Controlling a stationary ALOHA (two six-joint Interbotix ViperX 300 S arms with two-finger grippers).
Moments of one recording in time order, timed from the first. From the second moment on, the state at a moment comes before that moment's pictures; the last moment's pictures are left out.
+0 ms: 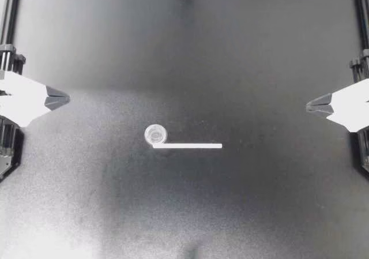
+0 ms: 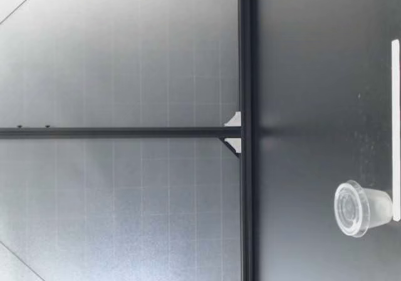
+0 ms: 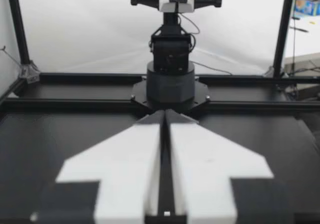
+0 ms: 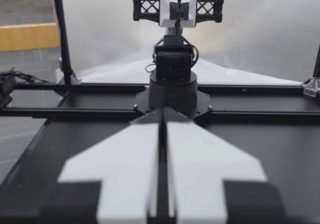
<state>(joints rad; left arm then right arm) 0.00 -0.96 1.17 0.00 -0.30 0.00 0.00 -0.96 1.17 0.00 -0.30 0.00</state>
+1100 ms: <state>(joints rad) 0.04 -0.32 1.22 0.00 -0.32 0.02 -0.05 -0.09 0.86 0.00 -0.47 0.00</state>
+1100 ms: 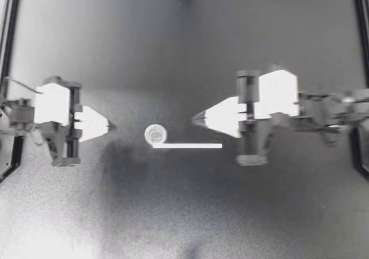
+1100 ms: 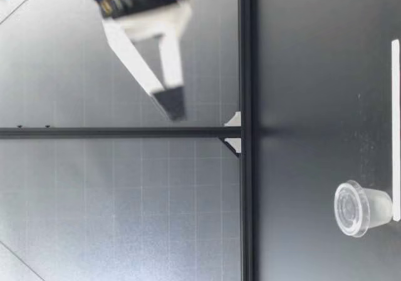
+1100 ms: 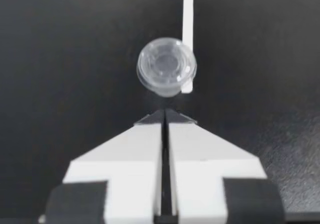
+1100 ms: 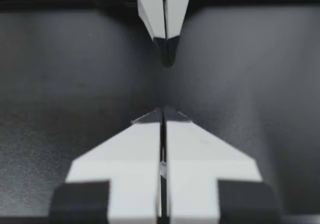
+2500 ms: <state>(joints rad) 0.03 0.22 1.06 0.00 -0.70 0.01 -0.06 0.26 0.57 0.01 -0.23 0.02</state>
